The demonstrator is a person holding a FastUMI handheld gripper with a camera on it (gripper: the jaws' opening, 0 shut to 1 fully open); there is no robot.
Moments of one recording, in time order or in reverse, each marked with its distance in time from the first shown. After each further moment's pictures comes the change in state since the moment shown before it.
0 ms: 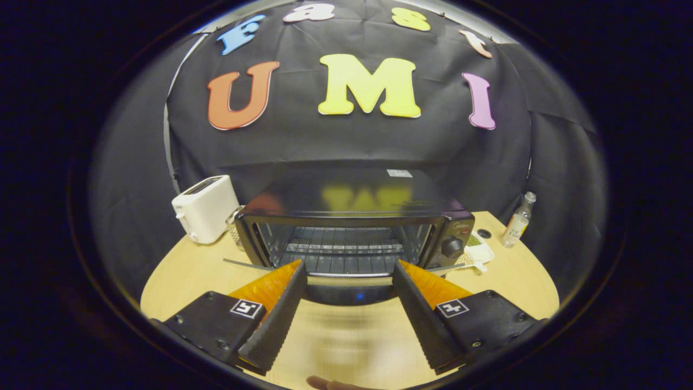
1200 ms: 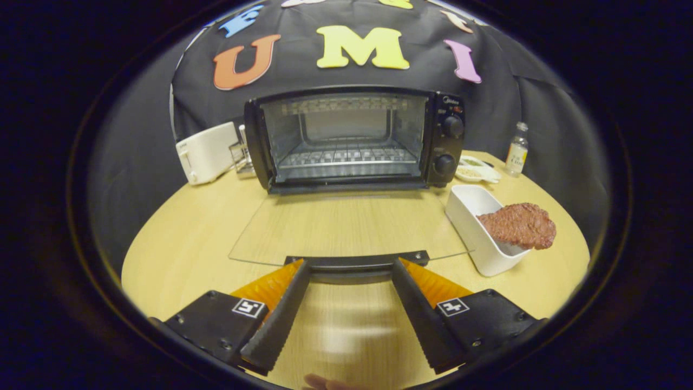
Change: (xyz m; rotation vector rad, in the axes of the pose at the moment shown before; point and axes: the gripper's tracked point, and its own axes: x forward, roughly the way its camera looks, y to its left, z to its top) arm -0.014 0.015 -0.169 0.032 0.096 0.000
